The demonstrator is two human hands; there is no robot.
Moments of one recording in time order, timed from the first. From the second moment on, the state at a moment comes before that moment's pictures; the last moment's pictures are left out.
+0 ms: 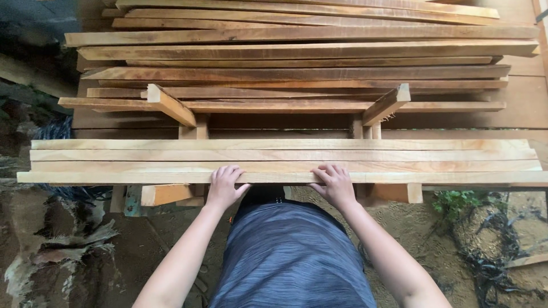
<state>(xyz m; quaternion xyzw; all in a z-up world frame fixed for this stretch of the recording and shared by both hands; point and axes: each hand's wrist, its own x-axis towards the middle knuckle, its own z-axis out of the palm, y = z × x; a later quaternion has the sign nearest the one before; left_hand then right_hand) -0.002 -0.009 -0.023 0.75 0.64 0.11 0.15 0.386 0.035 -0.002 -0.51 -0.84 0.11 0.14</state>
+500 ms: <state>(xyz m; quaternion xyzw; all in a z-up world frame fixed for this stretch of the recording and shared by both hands) 0.051 0.015 0.000 0.78 0.60 0.12 0.14 0.344 0.080 0.006 -0.55 -0.82 0.11 0.15</state>
